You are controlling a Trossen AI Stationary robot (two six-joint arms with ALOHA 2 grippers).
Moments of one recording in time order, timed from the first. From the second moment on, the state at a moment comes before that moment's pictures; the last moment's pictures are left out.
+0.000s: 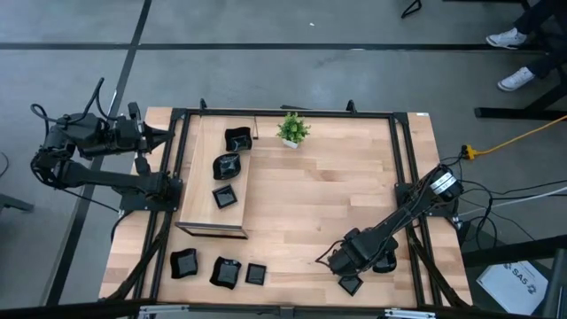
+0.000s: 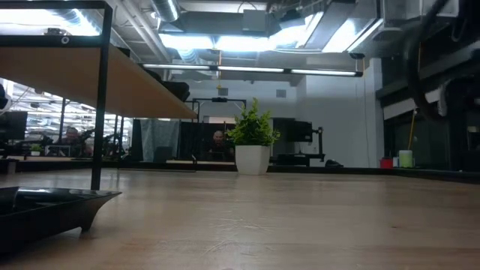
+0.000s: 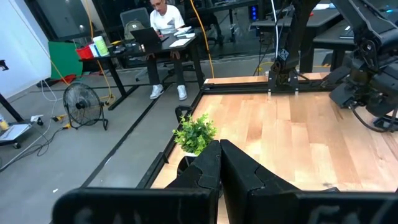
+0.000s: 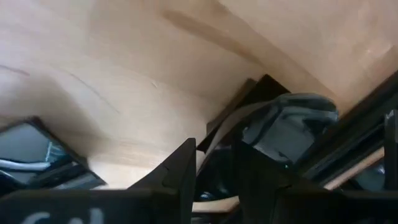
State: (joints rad) left arm 0.04 0.41 1.16 -0.98 -0.32 0.12; right arm 0.65 1.86 1.19 -1.10 -0.40 1.60
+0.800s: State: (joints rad) left arm 0.04 0.41 1.16 -0.98 -0.32 0.12; right arm 0.65 1.86 1.27 -1.18 -0.39 1.55
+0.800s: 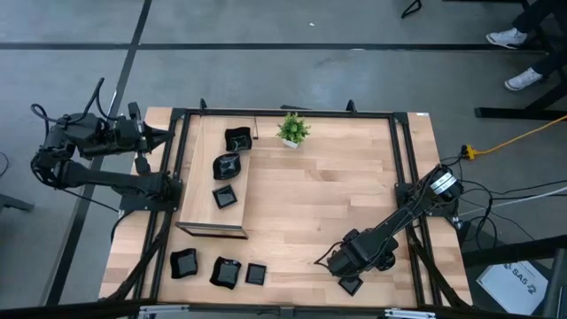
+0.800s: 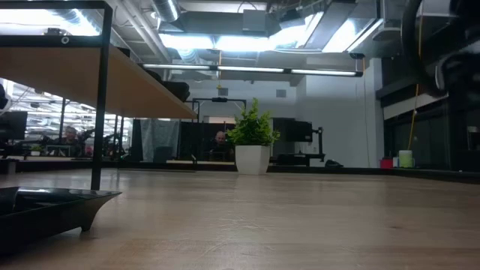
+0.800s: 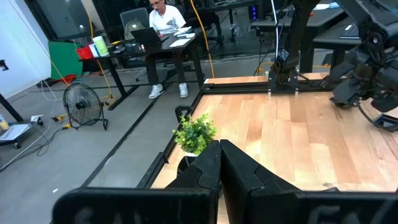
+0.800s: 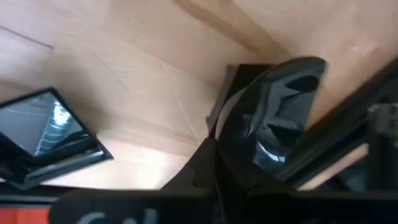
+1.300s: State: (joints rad) left arm 0.04 0.41 1.16 -0.98 -0.32 0.12; right arm 0.63 1.86 1.46 -1.36 -0.25 1.48
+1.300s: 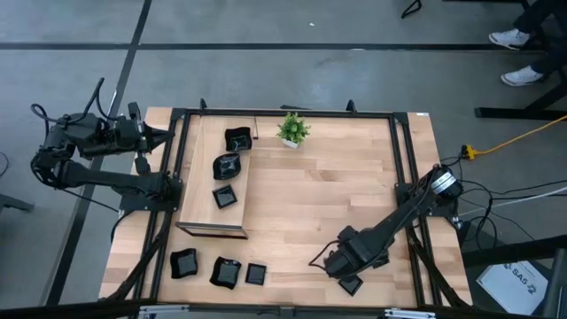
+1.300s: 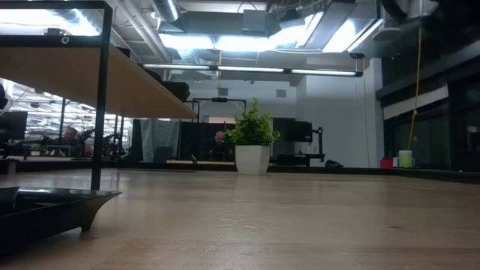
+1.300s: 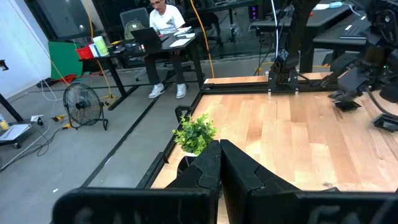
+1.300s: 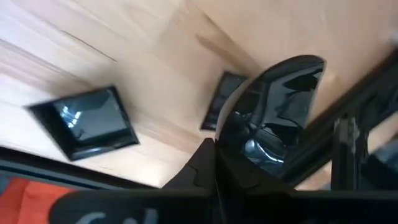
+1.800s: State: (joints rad) left arm 0.04 0.41 1.16 -0.98 -0.32 0.12; right arm 0.53 1.86 1.52 -1.35 -0.12 1.26
